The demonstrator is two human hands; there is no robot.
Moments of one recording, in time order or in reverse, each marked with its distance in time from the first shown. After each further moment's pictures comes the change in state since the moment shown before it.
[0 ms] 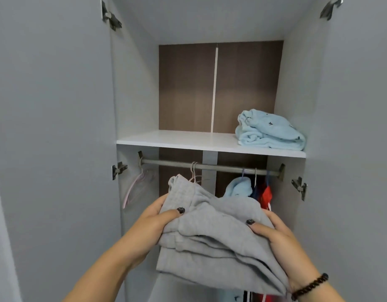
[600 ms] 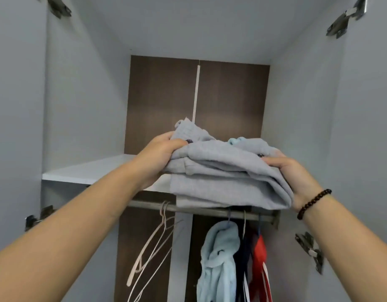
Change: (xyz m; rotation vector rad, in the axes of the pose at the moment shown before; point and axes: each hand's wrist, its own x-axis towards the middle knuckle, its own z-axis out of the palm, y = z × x) left_hand 0.289 0.113 0.006 0.088 -0.146 0.368; right_hand 0.255 -0.156 -0.026 0.183 -0.152 -0.236
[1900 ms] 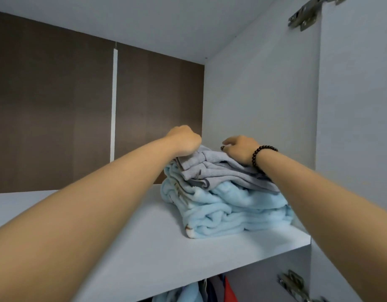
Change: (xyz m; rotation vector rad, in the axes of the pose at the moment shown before) left_hand 0.305 -0.059 0.106 0.882 -0.143 0.180; right_hand 0.219 -0.041 -0.098 -1.596 0.521 0.102
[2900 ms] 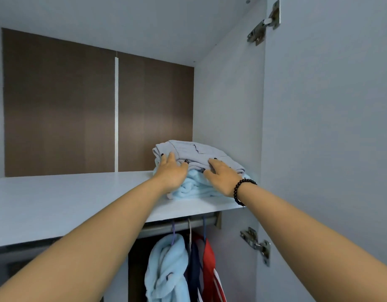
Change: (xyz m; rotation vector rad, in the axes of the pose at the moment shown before) left_hand -0.125 0.009 0.054 -0.229 -0.096 -0.193; right_hand -0.143 0.023 0.034 0.157 -0.090 -0.133
